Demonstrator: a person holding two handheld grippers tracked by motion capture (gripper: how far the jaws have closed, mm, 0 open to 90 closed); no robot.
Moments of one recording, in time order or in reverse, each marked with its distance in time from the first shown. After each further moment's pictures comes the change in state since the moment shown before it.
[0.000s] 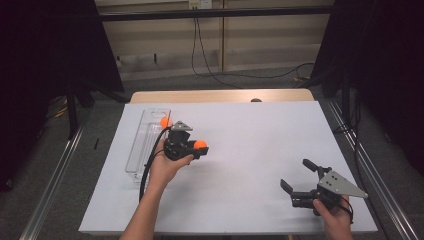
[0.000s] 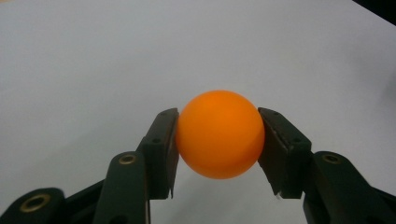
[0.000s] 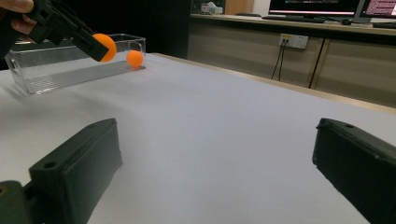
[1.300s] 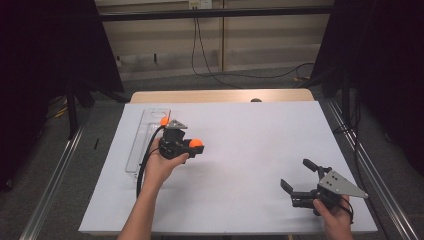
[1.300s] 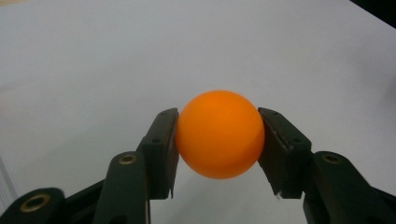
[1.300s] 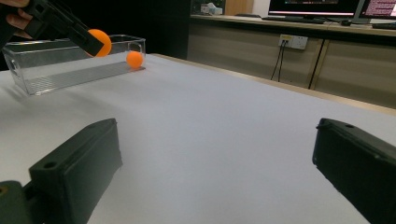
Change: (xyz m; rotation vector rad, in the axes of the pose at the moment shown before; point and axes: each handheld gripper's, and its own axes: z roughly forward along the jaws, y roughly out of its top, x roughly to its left) left arm 0.007 0.001 -0.011 0.004 0.011 -0.018; right arm 0.000 0.000 0.000 -0.002 -0.001 -0.002
